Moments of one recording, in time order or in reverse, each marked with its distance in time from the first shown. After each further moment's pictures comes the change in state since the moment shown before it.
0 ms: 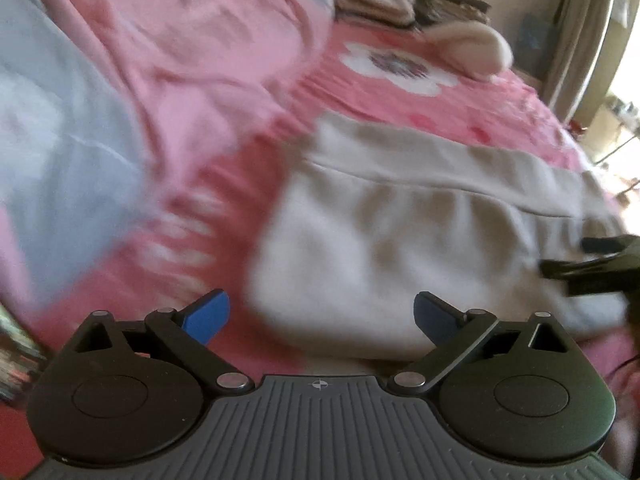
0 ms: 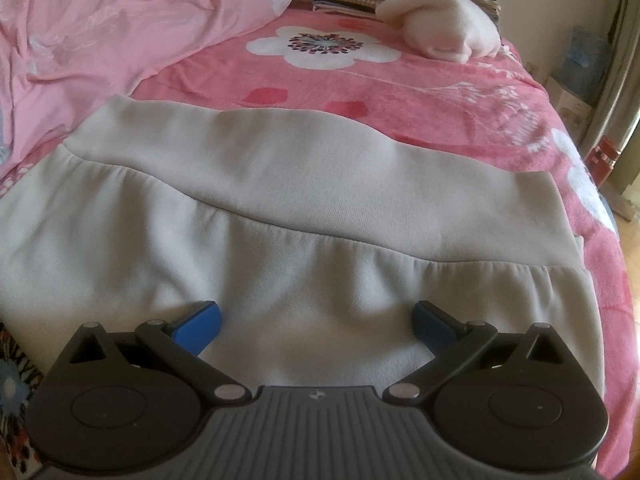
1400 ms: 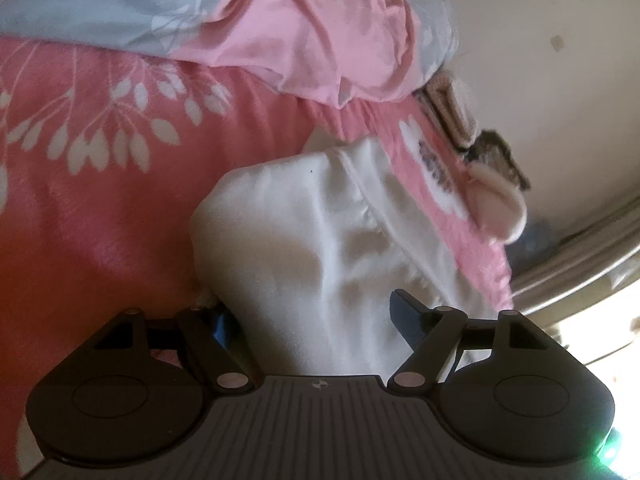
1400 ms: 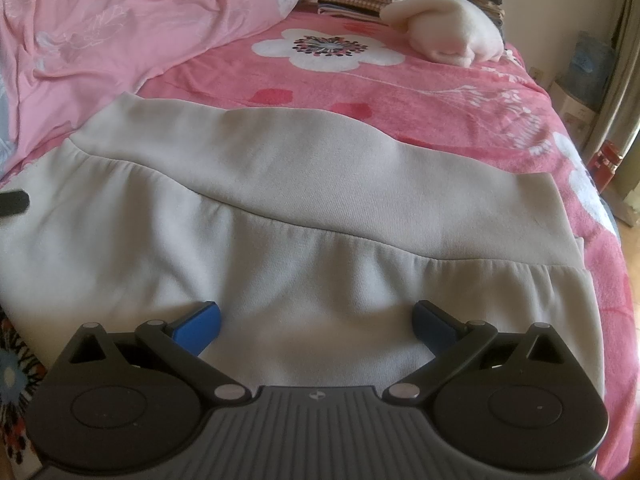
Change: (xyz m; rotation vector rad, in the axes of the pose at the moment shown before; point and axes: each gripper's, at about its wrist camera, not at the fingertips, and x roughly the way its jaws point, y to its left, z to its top) left arm 0.055 0.009 -0.044 -0.809 -0.143 -0.325; right arm -0.003 0.001 -0.004 -0.014 -0.011 0.009
